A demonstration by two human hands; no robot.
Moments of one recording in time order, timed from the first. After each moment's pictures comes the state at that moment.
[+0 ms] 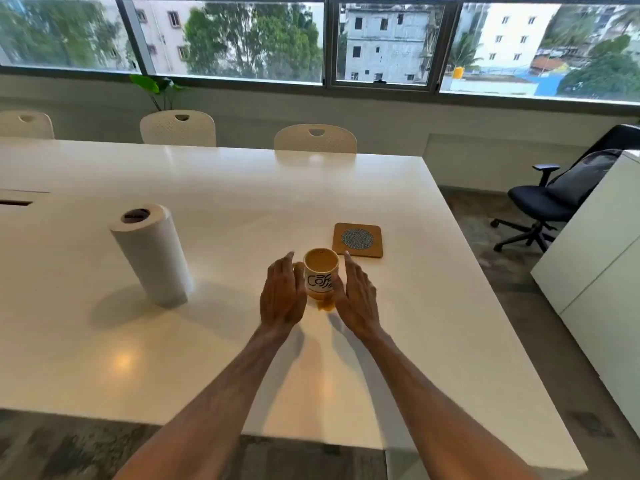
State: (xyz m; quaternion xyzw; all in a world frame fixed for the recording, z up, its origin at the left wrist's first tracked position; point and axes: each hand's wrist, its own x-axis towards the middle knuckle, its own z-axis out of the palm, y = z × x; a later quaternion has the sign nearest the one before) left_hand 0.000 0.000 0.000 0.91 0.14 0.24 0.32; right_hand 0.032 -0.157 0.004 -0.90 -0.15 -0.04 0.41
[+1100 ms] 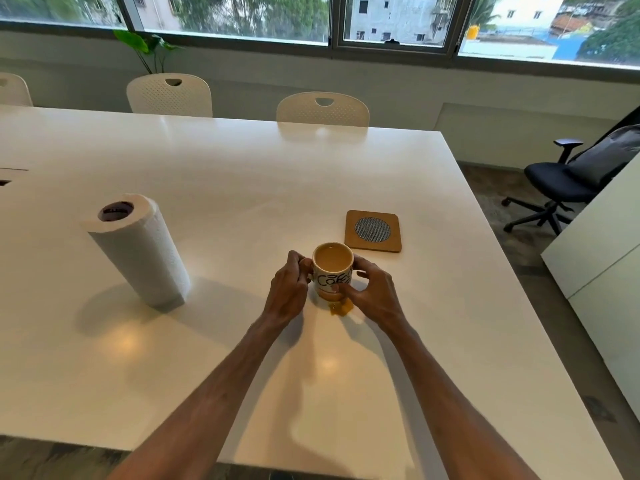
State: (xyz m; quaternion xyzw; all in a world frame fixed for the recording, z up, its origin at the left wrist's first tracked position) left_hand 0.051 0.044 -0.028 0.87 0.09 0.13 0.47; right_hand 0.091 -0.154 -0.015 -0.86 -0.19 -0.02 0.47
